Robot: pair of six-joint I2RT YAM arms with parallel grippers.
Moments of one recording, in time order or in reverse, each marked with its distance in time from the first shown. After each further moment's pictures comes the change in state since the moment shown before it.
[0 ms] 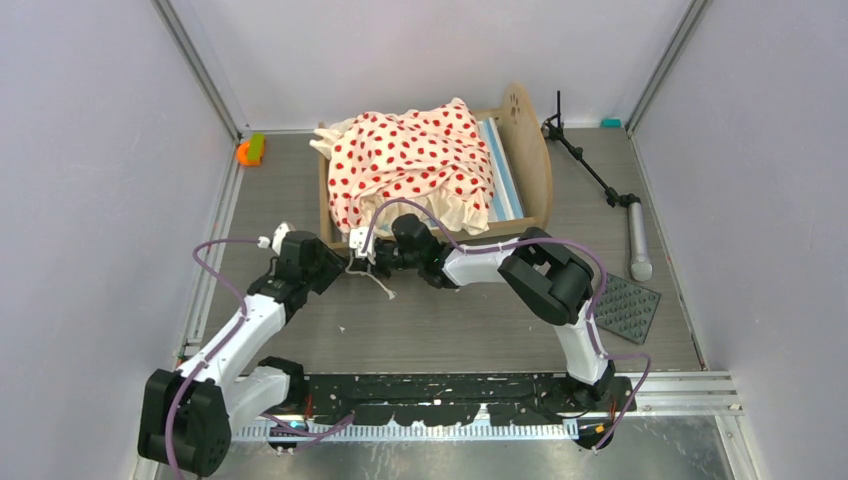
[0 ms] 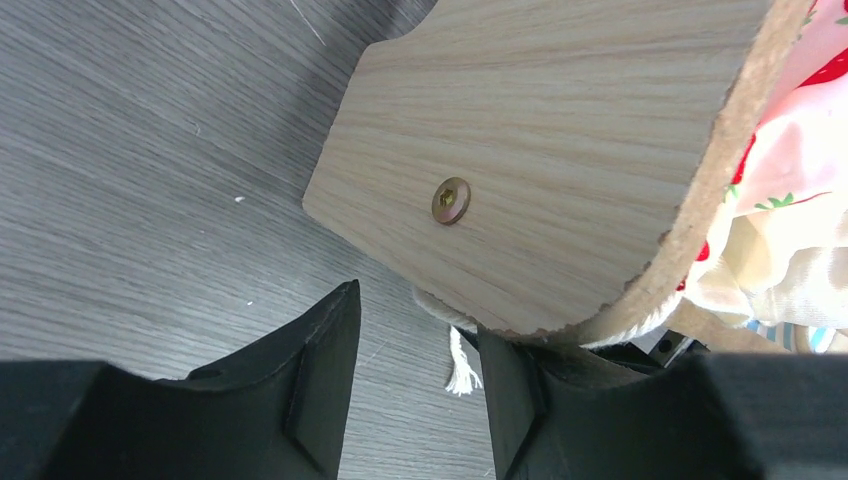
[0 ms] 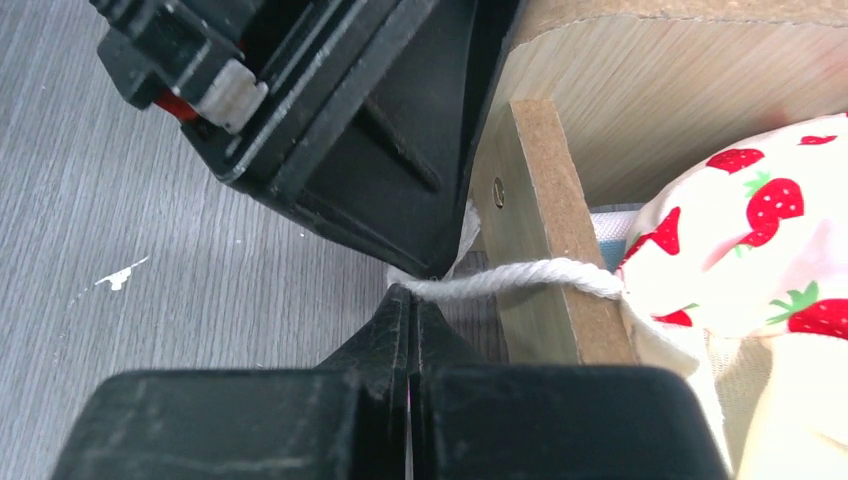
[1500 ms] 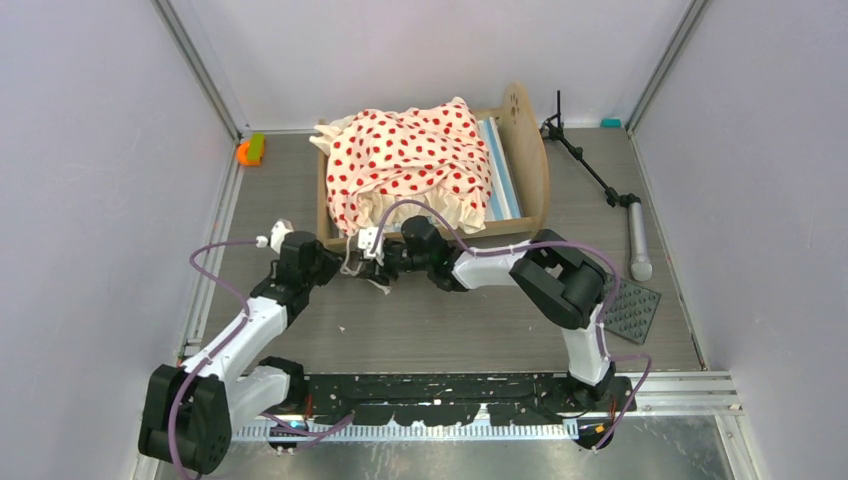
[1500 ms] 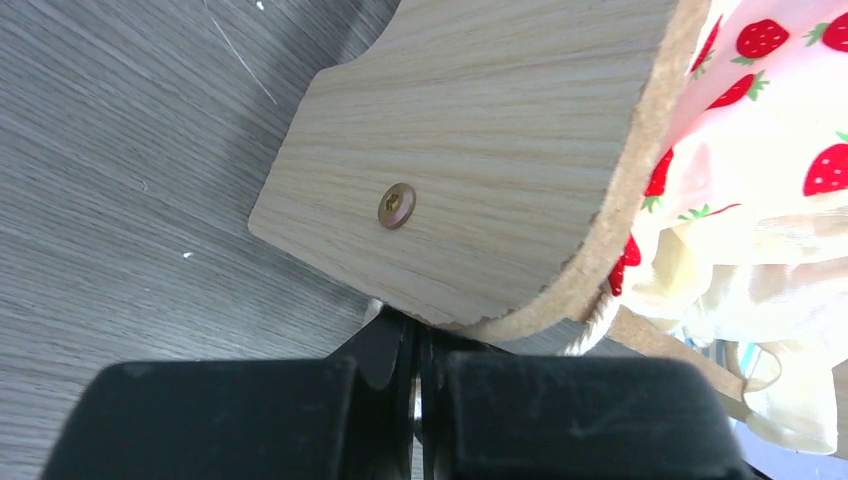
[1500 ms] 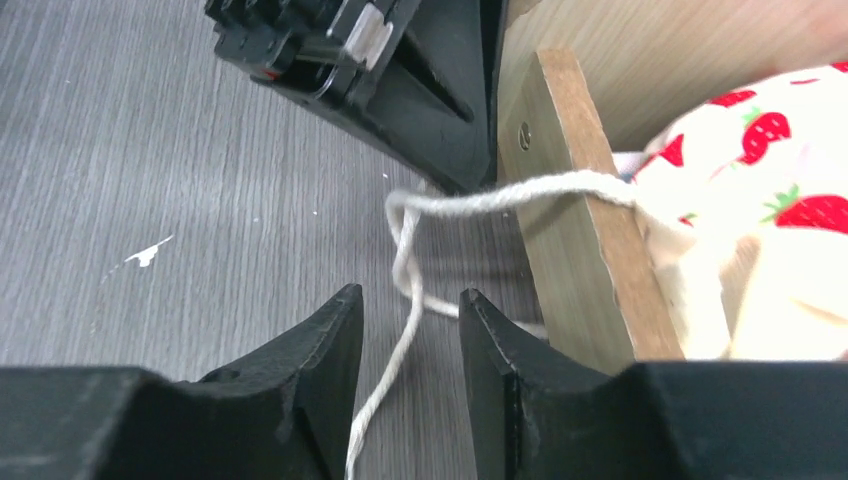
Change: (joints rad) left arm 0.000 0.037 -0.054 0.203 -0.022 -0.049; right arm -0.003 -0.043 -0.060 0.032 -0.003 0.015
